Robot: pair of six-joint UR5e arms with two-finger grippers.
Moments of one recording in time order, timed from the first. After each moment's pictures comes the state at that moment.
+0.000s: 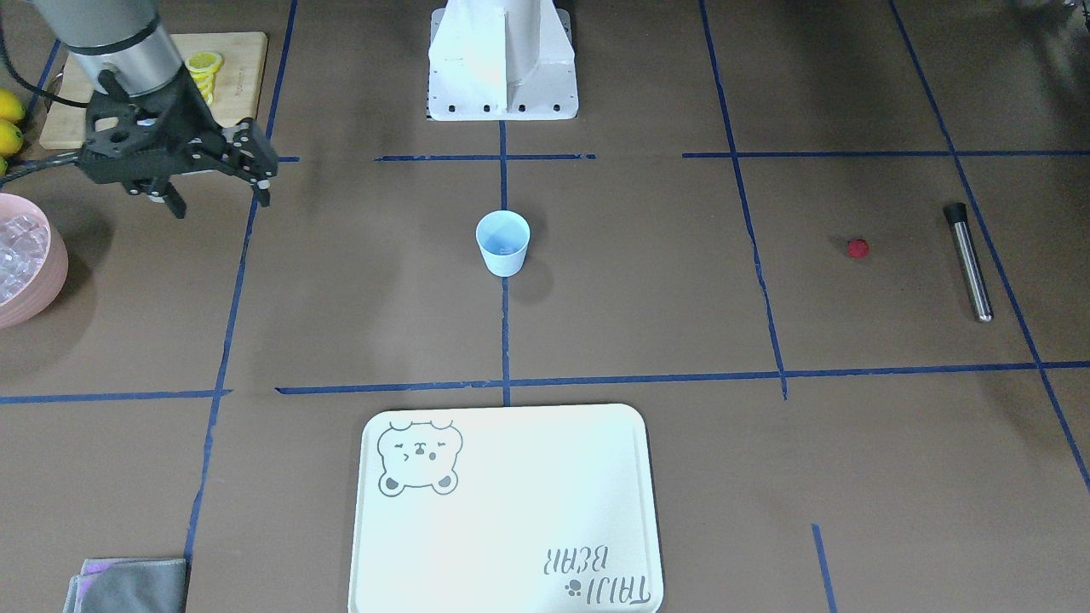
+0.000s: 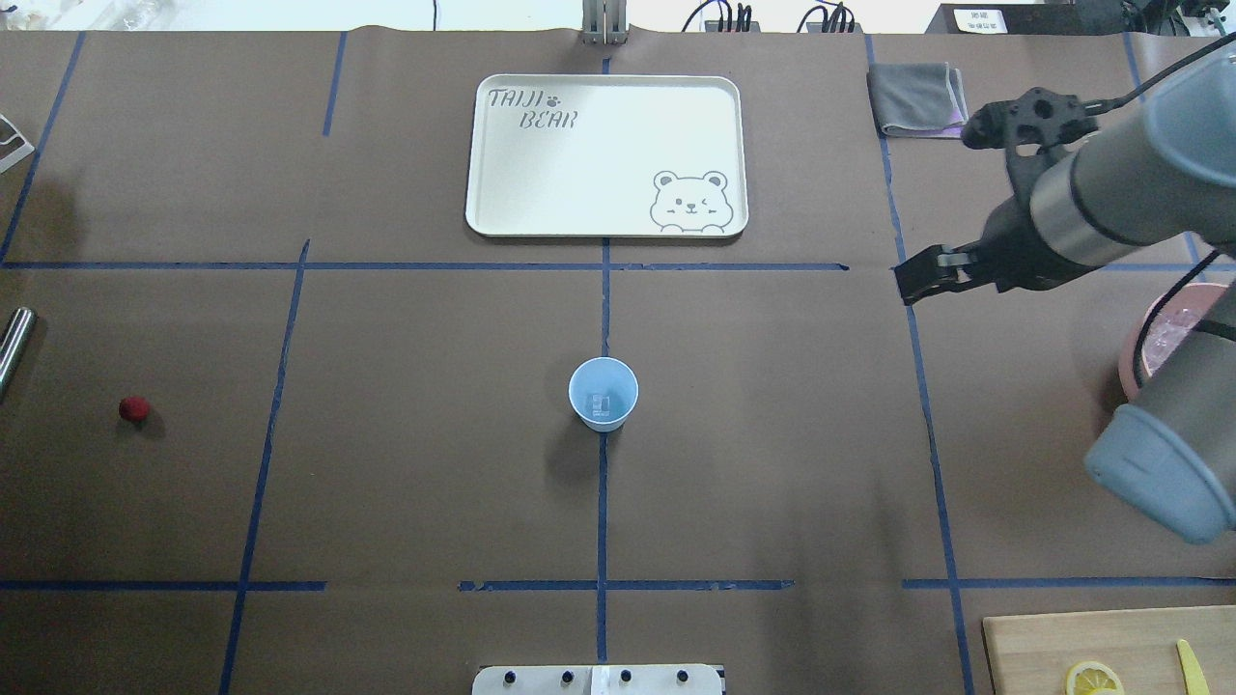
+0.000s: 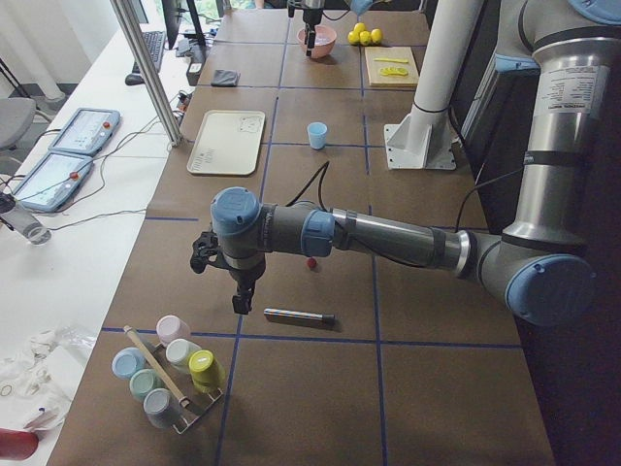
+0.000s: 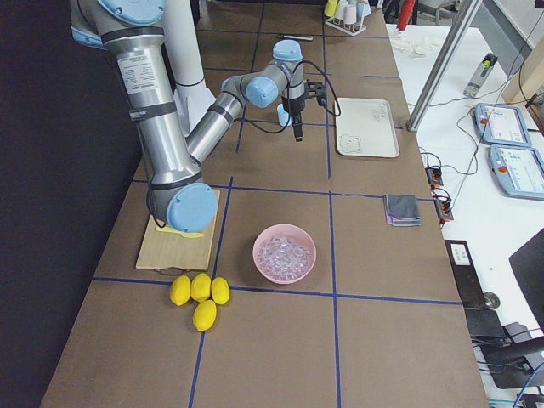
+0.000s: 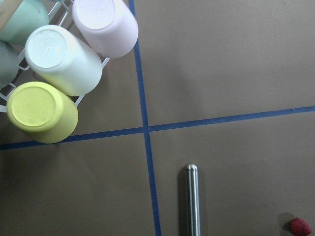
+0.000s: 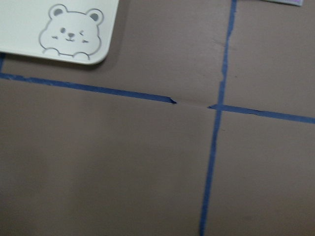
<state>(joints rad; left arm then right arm) -1.58 -1.64 -1.71 -1.49 -2.40 0.05 0.88 -1.36 2.18 -1.71 2.03 0.76</state>
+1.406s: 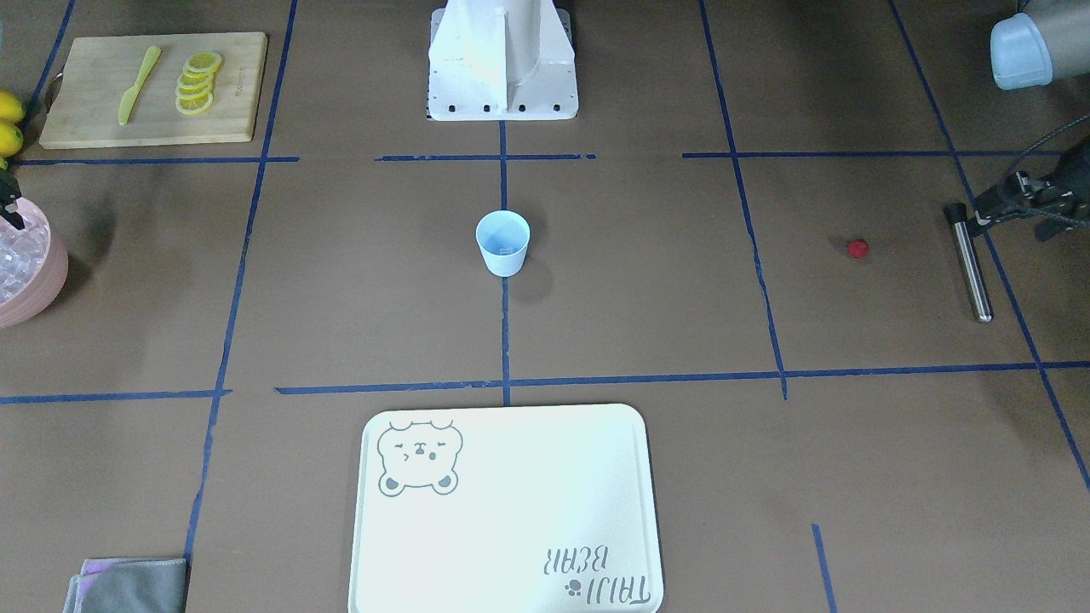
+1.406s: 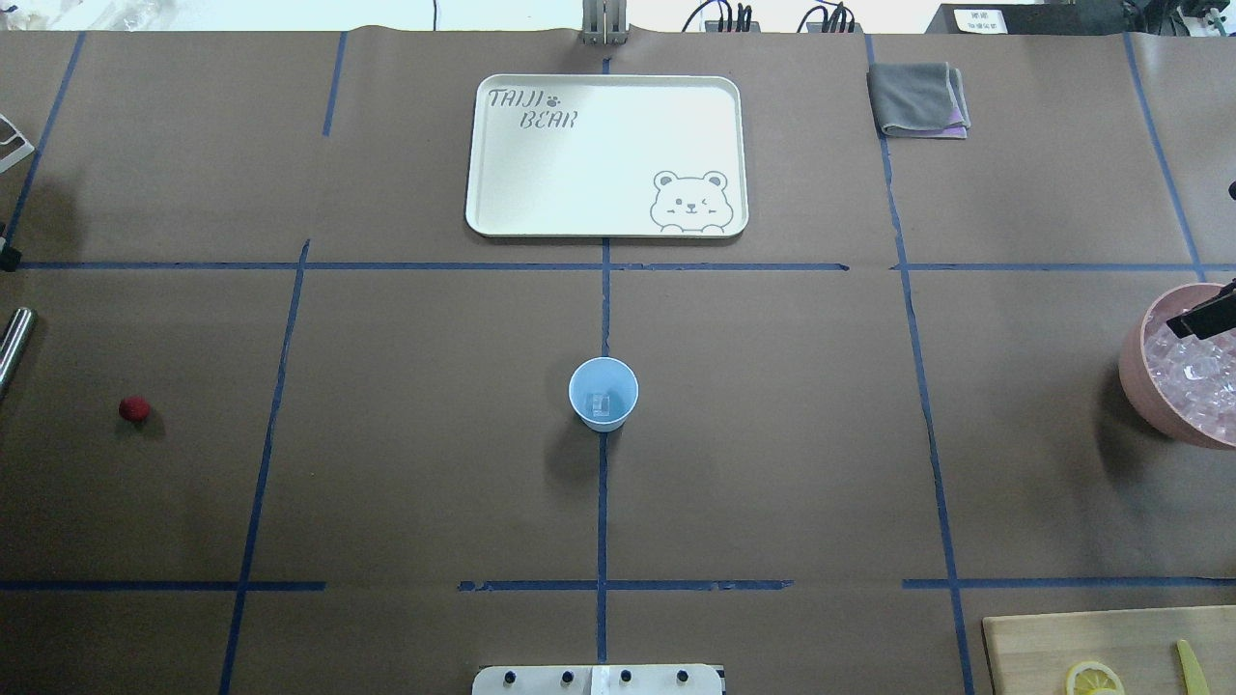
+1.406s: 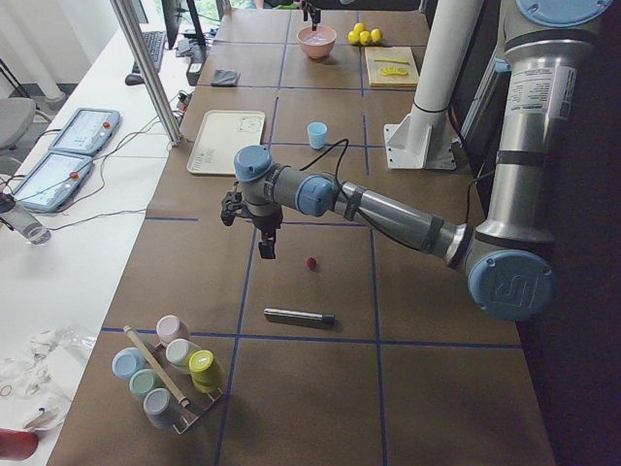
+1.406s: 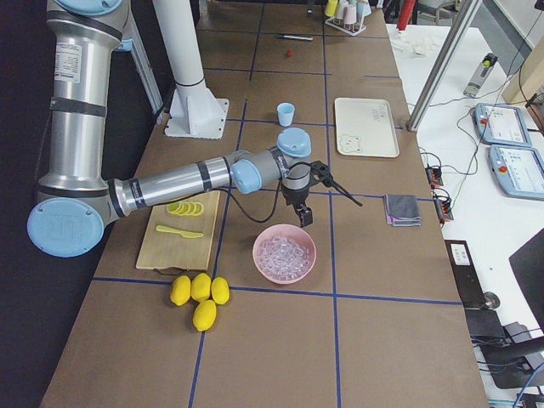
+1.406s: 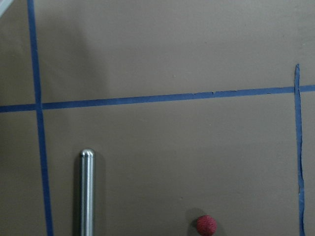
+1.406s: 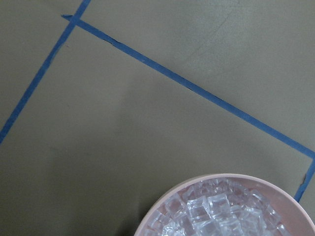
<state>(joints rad) -1.26 -1.64 -1.85 -1.55 -2.37 -0.38 1.20 -1.70 1.92 -1.36 2.22 0.05</state>
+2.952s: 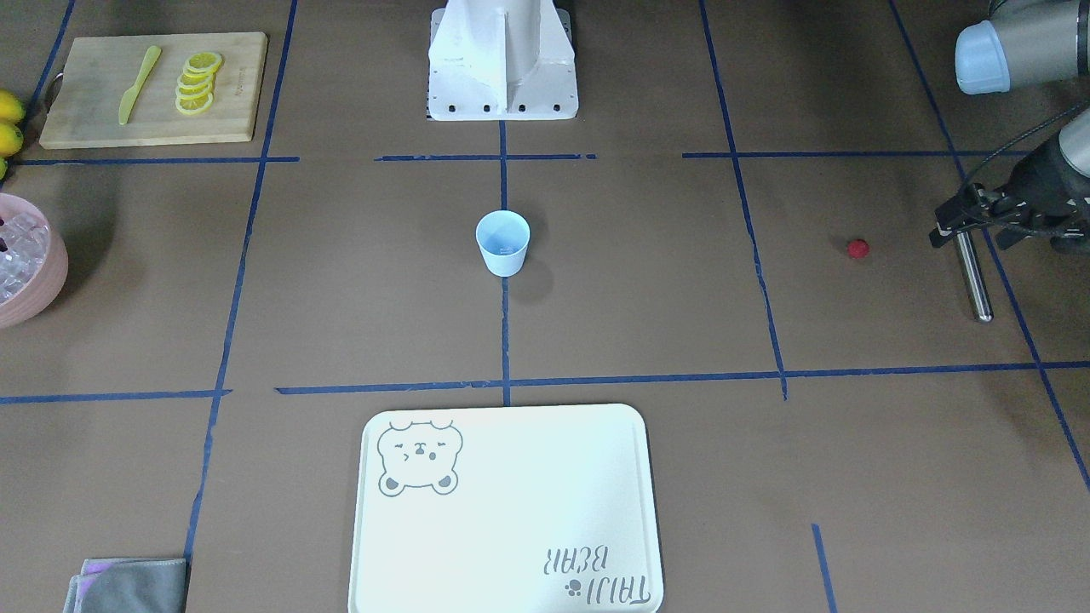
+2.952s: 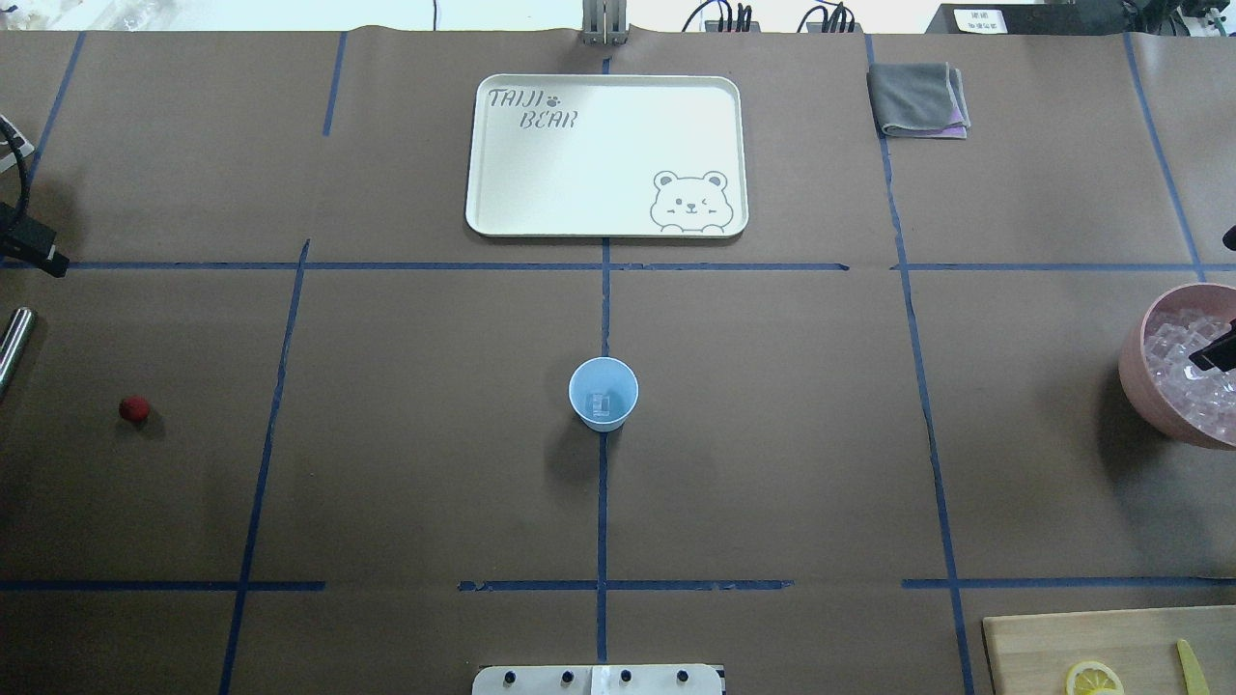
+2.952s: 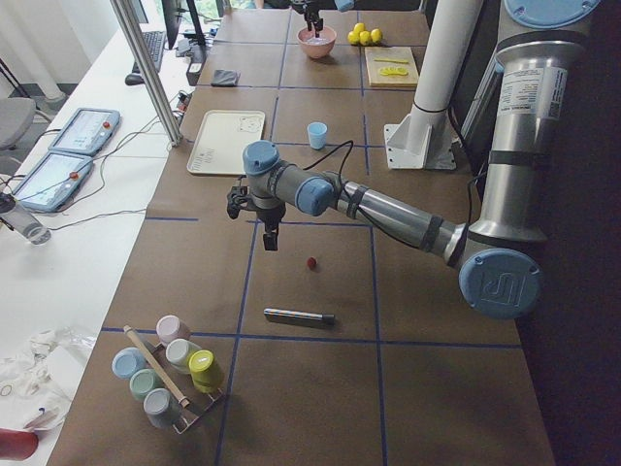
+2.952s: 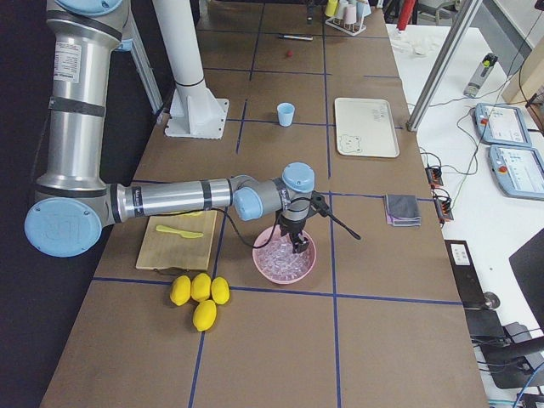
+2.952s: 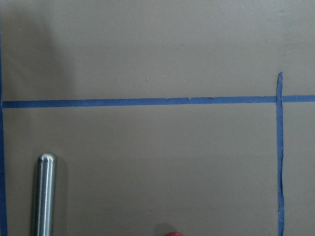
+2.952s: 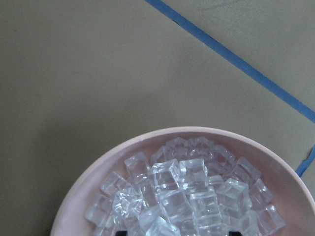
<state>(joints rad) -1.21 -1.64 -1.85 -1.63 -2.34 -0.51 1.19 -1.71 1.78 -1.36 2.23 -0.12</state>
